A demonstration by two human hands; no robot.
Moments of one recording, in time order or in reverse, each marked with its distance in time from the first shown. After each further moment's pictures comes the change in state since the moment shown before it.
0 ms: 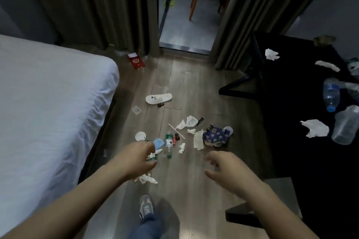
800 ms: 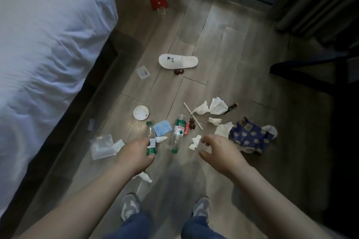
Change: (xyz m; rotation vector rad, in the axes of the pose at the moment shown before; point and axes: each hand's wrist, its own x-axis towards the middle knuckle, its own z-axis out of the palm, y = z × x) left_hand 0.327 -0.143 0.258 -0.142 -0.087 -0.435; right_hand 0.438 0.098 0.165 -0.121 -0.162 -0.155
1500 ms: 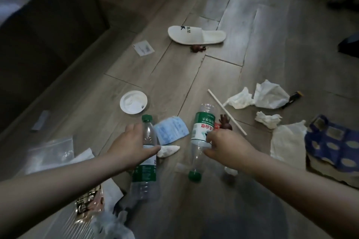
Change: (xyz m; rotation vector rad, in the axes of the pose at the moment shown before) left_hand 0.265 -0.127 0.279 -0.113 0.248 0.010; right_hand 0.290 0.101 0.288 -0.197 0.079 -0.193
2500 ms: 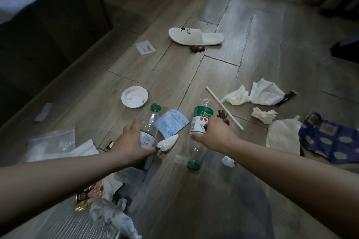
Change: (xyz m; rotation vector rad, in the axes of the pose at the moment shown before) left_hand -0.016 -0.009 0.019 -0.143 -0.009 -0.111; right_hand 0.022 -0.012 0.022 0.258 0.123 0.274
